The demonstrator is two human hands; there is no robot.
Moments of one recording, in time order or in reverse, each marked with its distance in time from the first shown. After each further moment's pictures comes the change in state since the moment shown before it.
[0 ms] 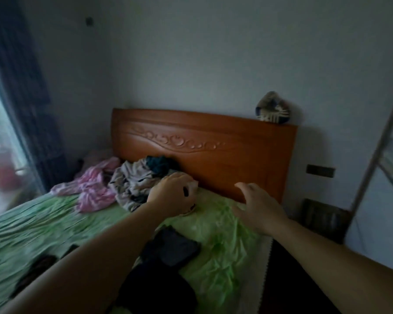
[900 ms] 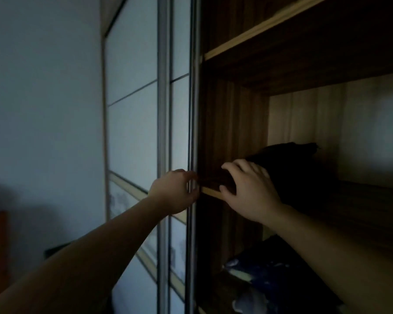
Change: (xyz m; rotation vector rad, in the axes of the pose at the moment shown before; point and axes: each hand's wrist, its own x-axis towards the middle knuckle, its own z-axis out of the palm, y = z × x) left_hand 0.110 0.568 0.018 -0.495 0.041 1.198; right_hand -0.232 0.267 -0.305 -0.696 0.725 0.780
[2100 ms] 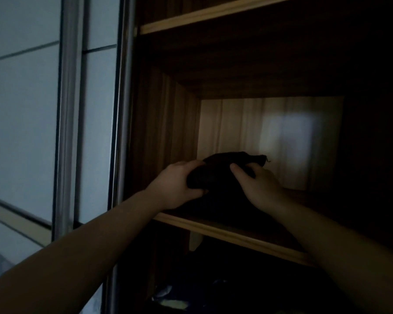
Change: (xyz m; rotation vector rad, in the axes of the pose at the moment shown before) left_hand 0.120 0.067 0.075 -0.650 -0.118 0.521; right_hand 0.006 0.094 -0.040 0.293 0.053 0.823
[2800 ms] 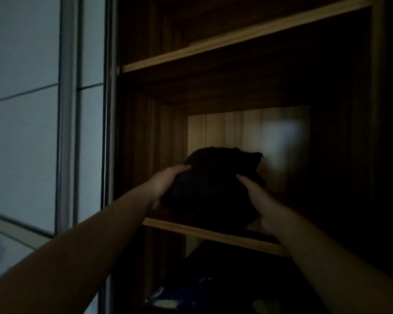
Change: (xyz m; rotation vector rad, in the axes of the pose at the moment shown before) left_hand -0.008 0.094 -0.016 -0.904 -0.047 -0.635; right_hand -0.058 0.010 -0.055 0.842 -0.251 0.450
